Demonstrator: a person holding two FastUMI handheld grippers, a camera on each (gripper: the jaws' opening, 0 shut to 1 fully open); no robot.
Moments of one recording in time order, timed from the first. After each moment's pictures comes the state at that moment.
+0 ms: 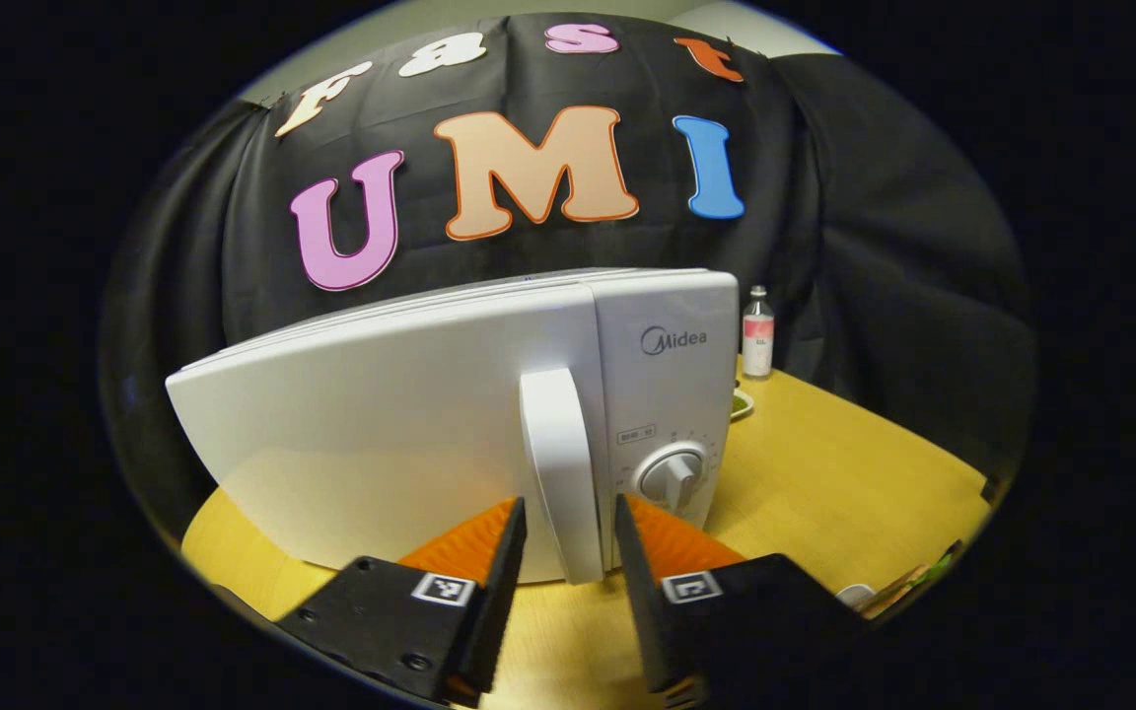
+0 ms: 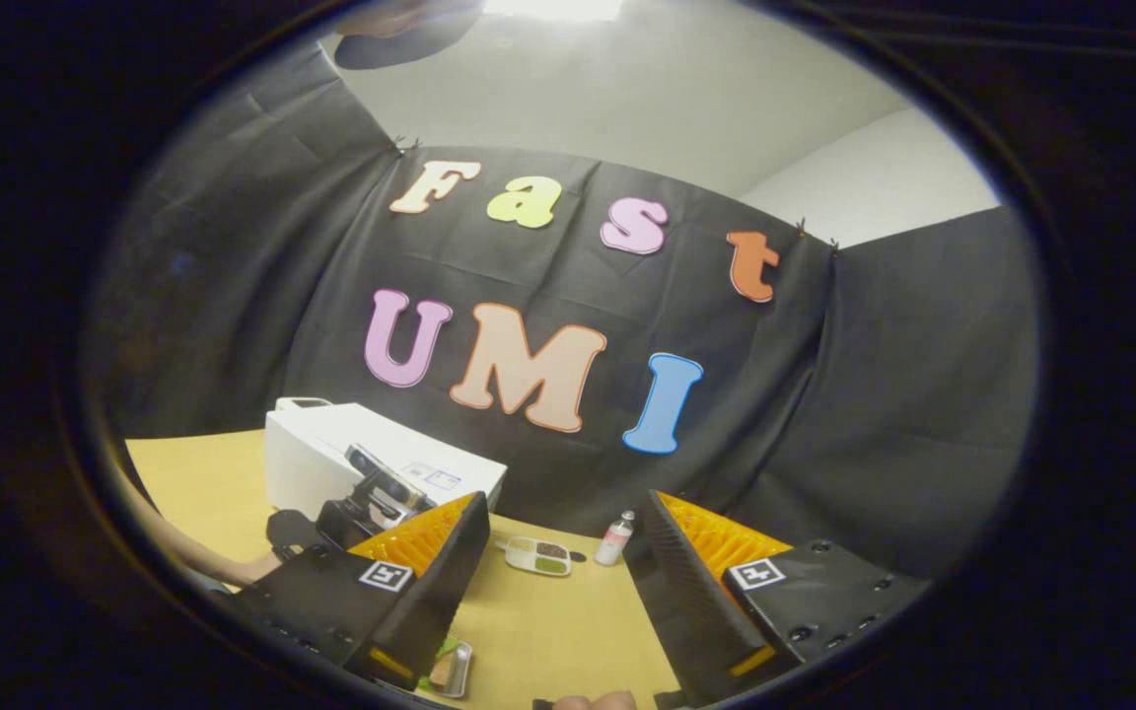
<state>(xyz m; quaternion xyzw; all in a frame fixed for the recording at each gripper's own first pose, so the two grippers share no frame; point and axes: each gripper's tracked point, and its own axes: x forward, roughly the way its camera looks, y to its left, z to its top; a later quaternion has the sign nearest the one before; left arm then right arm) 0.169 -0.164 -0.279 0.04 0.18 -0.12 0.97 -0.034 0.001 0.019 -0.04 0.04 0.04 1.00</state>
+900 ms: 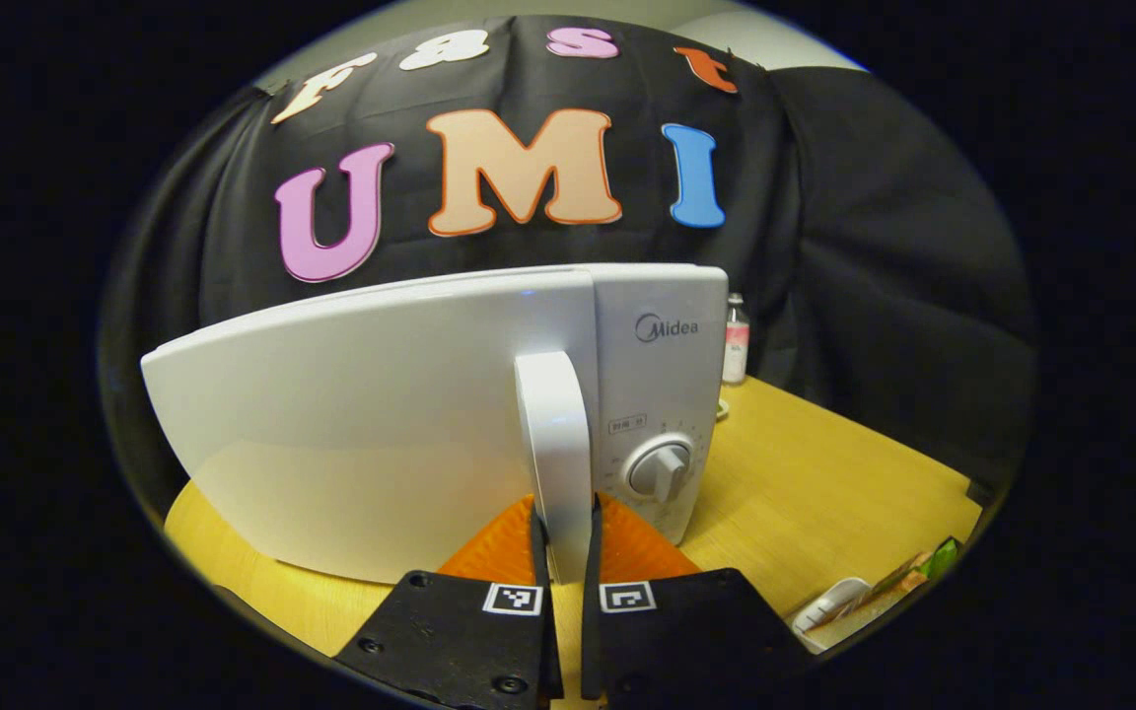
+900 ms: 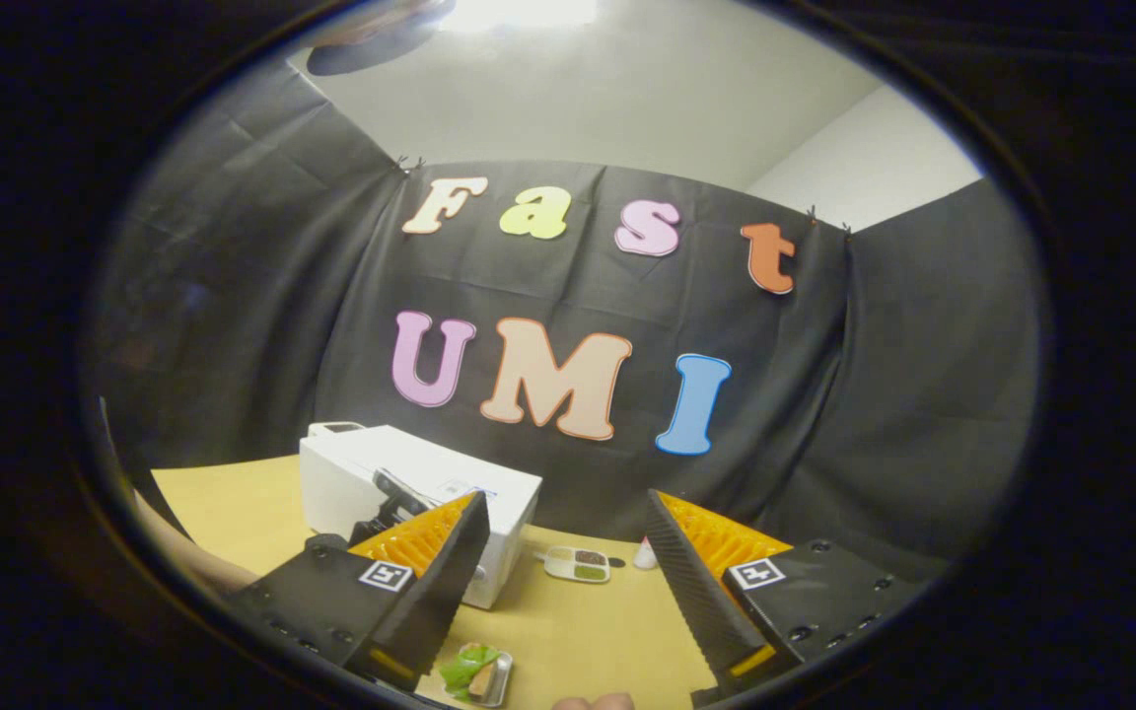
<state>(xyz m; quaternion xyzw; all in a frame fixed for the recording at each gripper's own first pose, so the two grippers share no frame) 0.158 -0.167 -0.276 0.01 0.18 -0.18 0.97 -0.040 0.027 0.029 0.00 0.04 0.08 1.00</state>
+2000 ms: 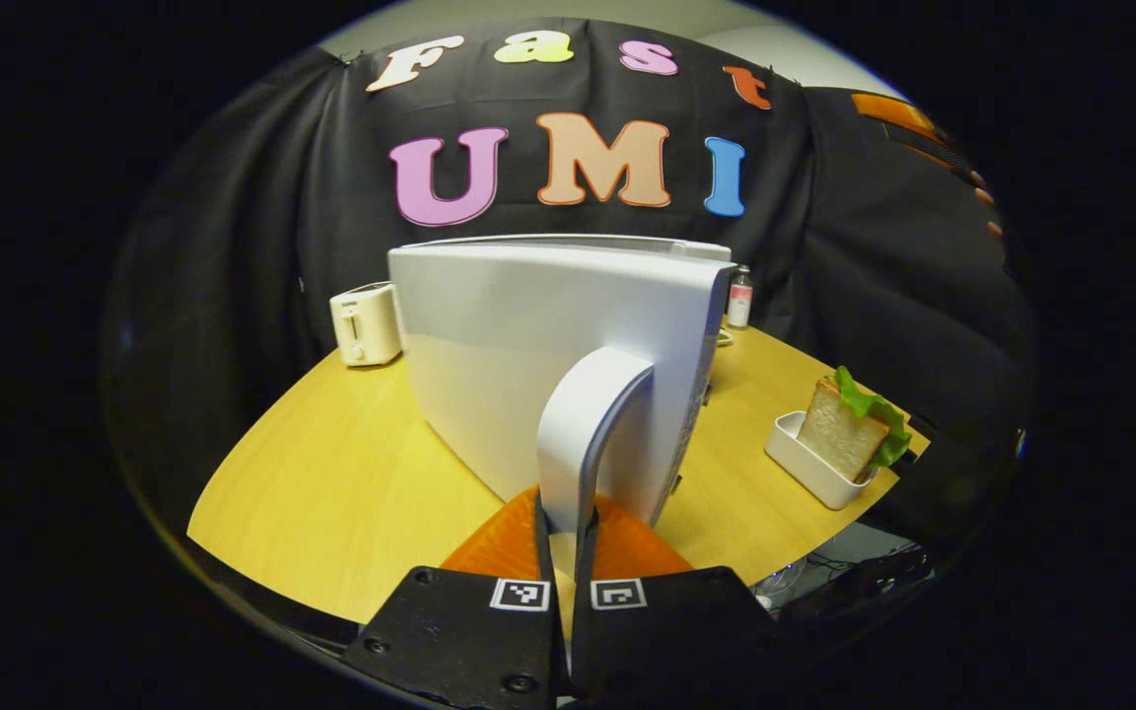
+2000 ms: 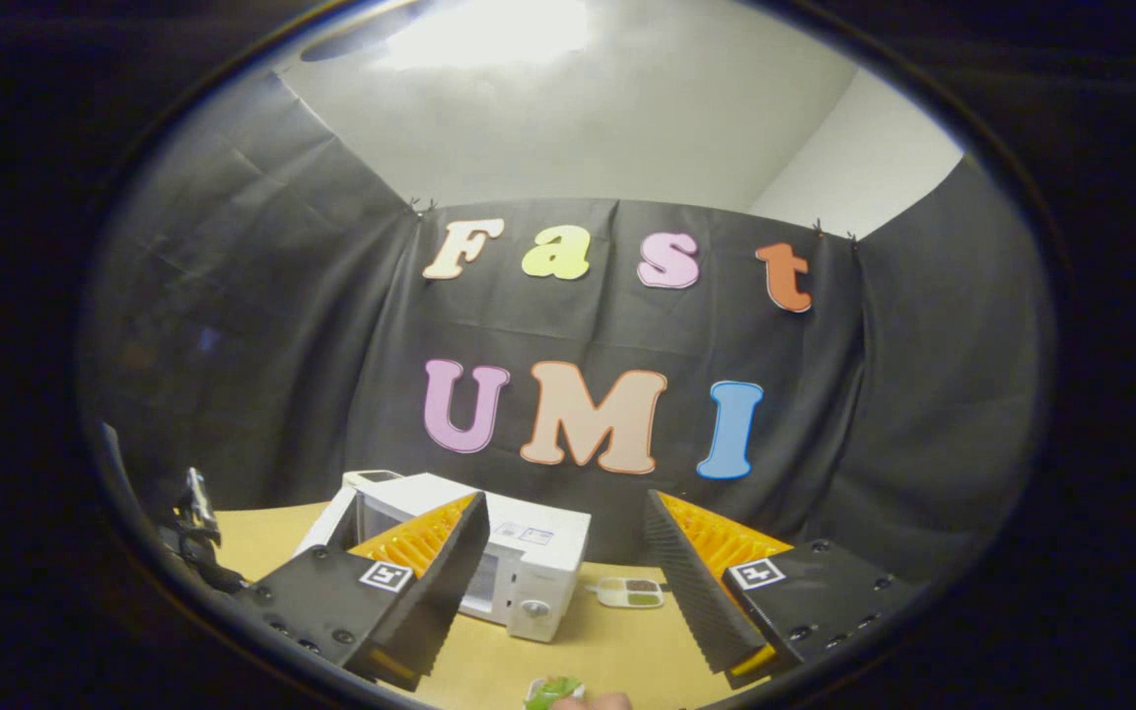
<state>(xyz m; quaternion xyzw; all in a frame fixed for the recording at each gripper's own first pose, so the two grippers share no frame) -0.069 0.036 -0.272 -0.02 0.23 -0.13 0.96 -0.050 0.104 0.045 0.04 -0.02 0.11 0.99</state>
